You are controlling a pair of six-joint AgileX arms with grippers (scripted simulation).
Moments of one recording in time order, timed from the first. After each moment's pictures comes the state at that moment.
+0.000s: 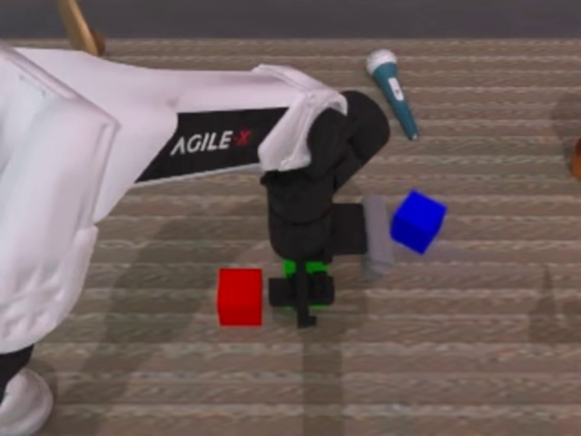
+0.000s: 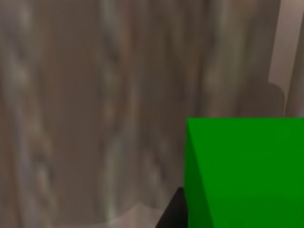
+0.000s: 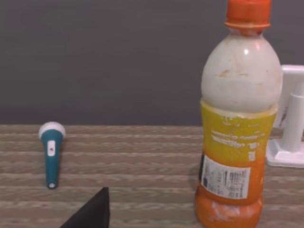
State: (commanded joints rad) left arm -0.74 2.22 1.63 -0.98 0.01 0.84; right arm 0.01 0.00 0.00 0.00 0.00 0.00
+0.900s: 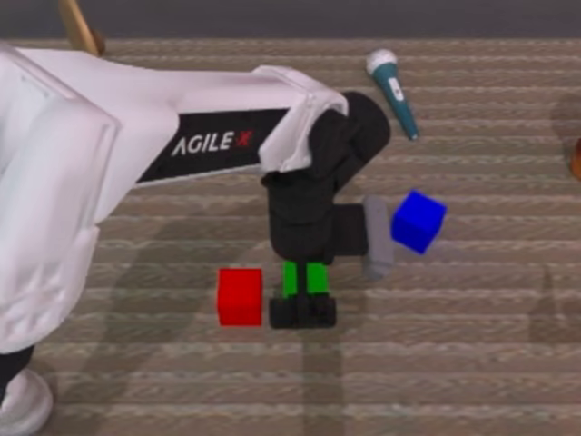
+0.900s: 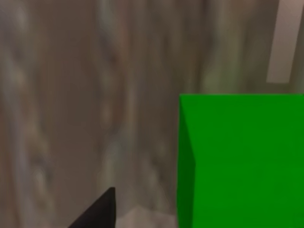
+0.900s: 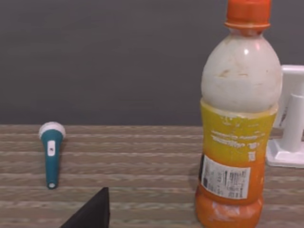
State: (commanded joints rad) left arm -0.73 2.22 1.63 -0.98 0.01 0.84; right arm 0.01 0.00 0.00 0.00 0.00 0.00
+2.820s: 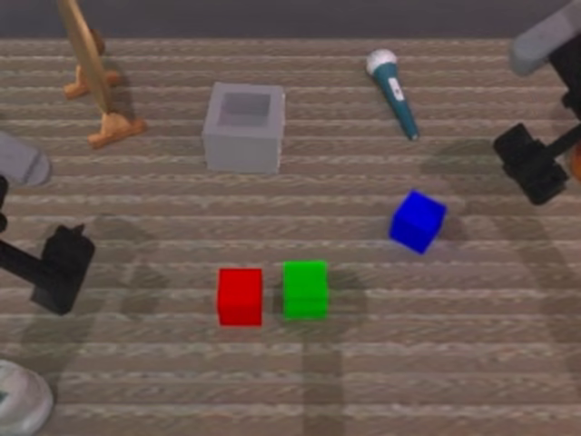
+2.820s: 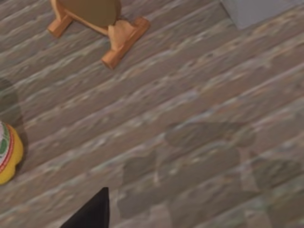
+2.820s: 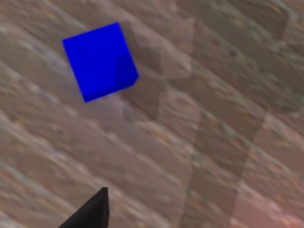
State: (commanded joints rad) left arm -0.22 0.83 0.66 -0.49 -0.01 0.33; right arm 0.28 1.51 1.28 -0.83 0.00 -0.34
